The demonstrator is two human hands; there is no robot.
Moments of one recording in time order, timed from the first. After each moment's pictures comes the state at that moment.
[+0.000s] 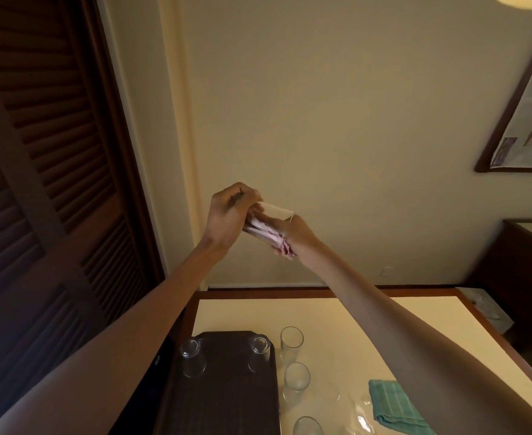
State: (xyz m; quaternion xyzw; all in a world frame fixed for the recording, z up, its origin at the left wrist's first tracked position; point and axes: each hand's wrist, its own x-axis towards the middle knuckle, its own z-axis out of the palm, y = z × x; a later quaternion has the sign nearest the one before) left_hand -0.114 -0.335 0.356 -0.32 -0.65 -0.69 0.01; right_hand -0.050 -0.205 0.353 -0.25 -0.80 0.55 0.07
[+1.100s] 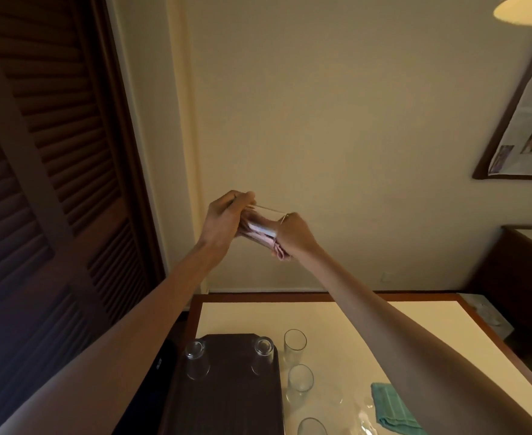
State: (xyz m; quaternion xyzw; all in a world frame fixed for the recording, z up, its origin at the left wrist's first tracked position) left_hand -0.119 -0.356 0.354 -0.24 -0.65 -0.72 -0.06; right_hand -0.044 -0.229 0.365 -0.22 -0.86 0.45 0.10
